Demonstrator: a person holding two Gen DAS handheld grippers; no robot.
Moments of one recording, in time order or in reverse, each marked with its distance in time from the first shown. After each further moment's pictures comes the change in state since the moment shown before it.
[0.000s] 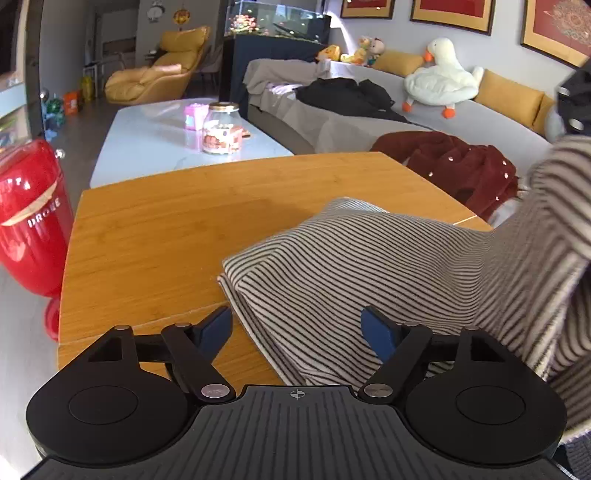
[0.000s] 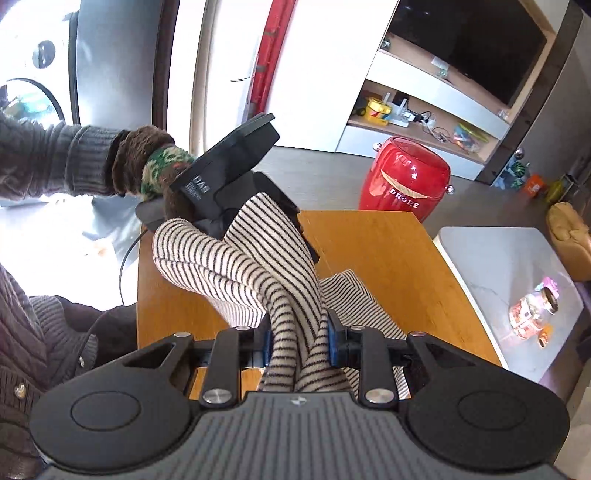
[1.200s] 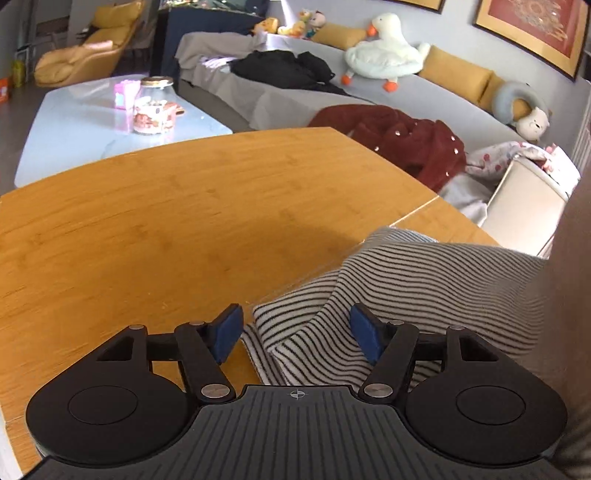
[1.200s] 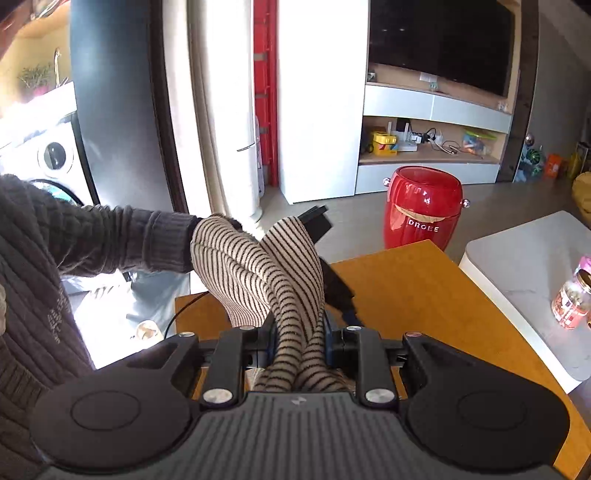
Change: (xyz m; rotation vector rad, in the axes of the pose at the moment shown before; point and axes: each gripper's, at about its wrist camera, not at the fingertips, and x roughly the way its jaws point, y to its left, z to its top) left arm 0.053 0.024 0.020 0.077 0.076 -0.228; right arm -0.046 -0.044 -0.004 0.217 -0.190 0.135
